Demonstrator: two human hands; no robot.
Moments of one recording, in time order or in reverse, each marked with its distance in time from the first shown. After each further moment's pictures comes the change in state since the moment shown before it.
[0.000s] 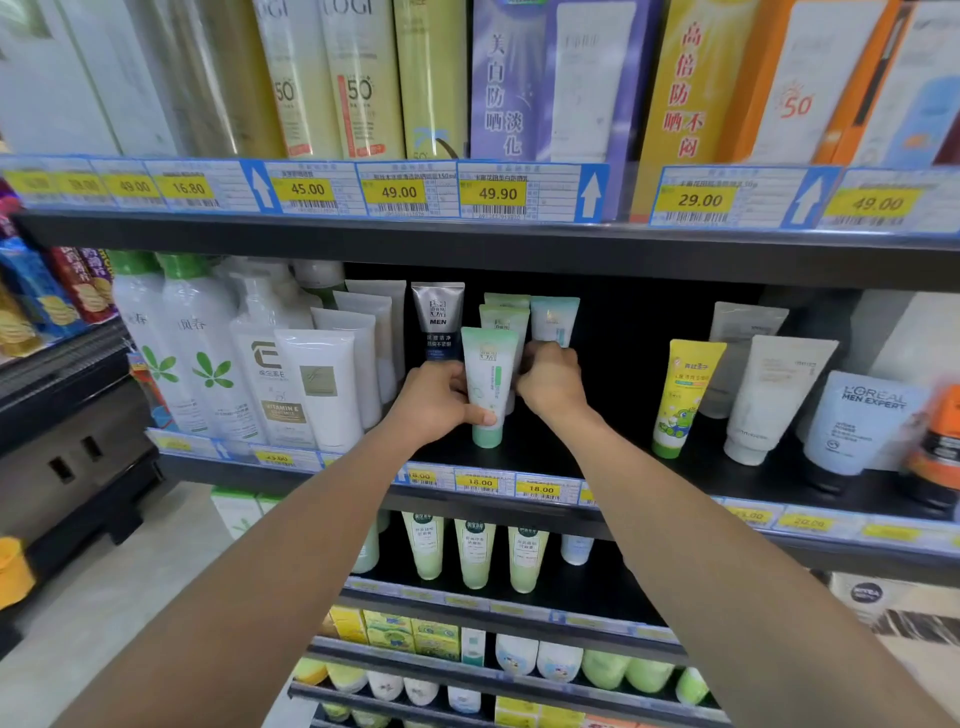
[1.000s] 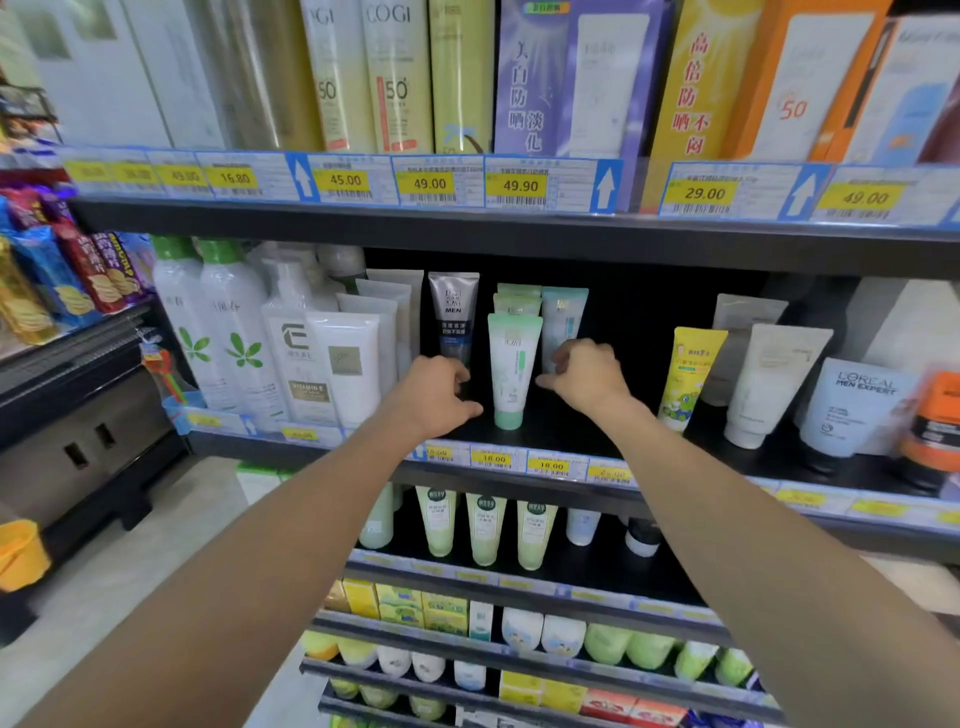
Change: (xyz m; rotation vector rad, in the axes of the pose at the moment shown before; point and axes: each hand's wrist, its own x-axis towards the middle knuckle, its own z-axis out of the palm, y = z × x) left_hand -0.037 0.005 -0.019 0.433 0.020 0.004; right_hand -0.016 0.019 -0.032 -0.179 -0.080 0.008
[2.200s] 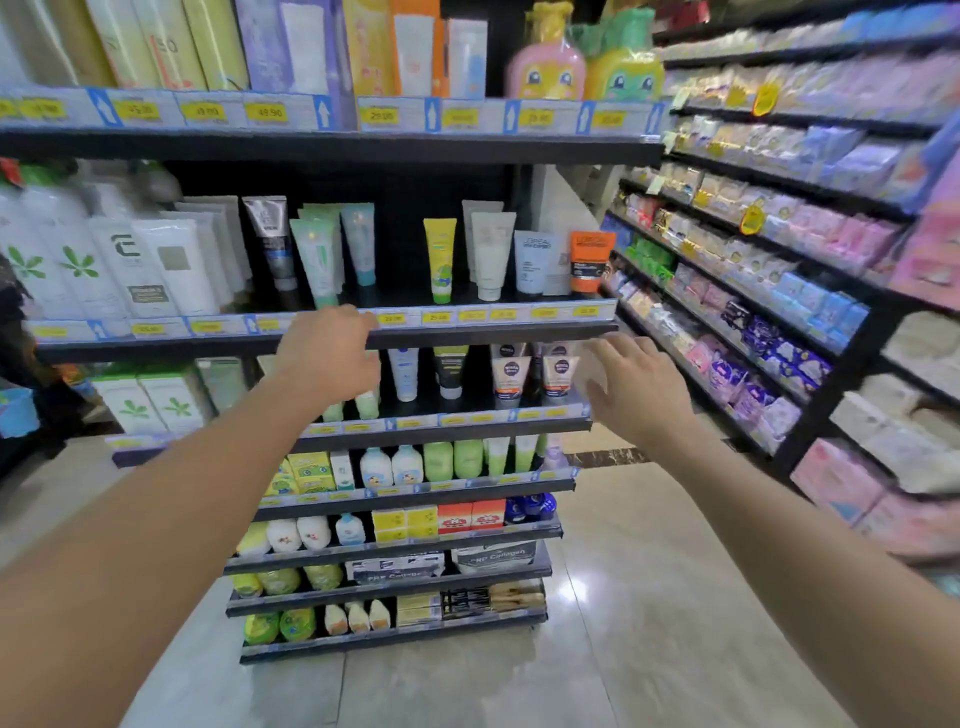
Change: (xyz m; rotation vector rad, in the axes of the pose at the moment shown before) left_hand -0.243 0.166 0.012 0.503 0.069 0.322; right_hand -0.401 0.167 -0.213 -0.621 0.231 -0.081
